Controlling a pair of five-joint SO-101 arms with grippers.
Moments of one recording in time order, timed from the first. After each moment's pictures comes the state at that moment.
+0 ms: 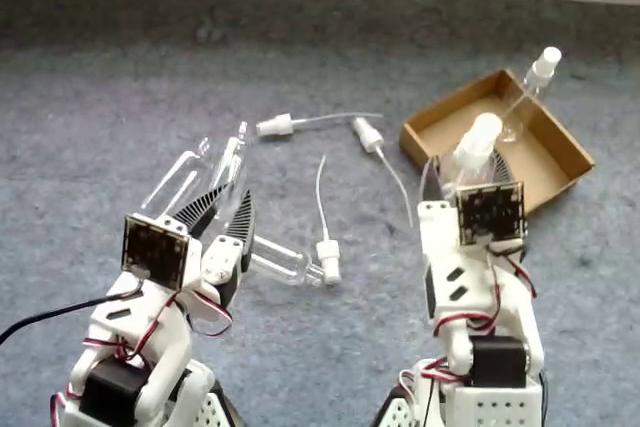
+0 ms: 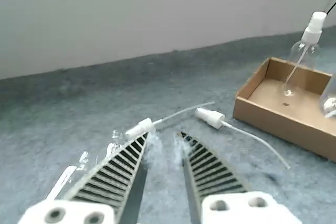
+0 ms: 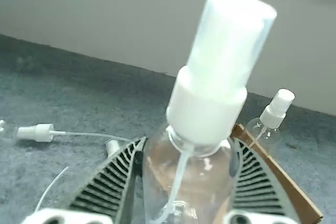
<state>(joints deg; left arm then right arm) 15.6 -103.9 72.1 55.0 5.0 -3.3 -85.5 68.4 34.0 13.8</state>
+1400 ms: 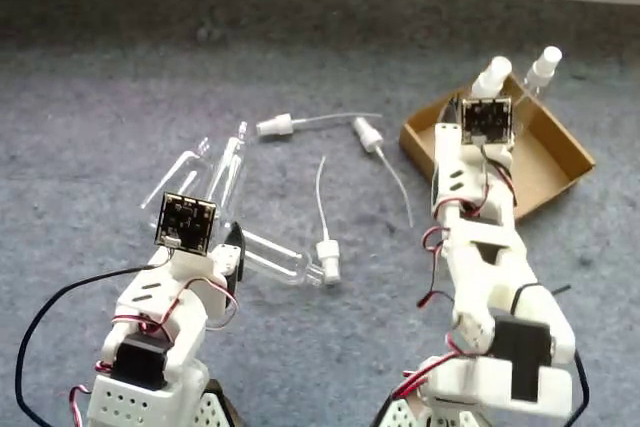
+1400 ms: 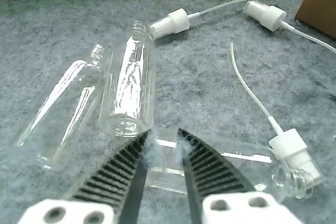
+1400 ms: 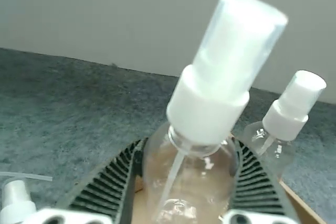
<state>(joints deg) 8.1 -103.4 89.5 57.1 4.9 3.4 -5.9 55.3 -33.4 13.8</state>
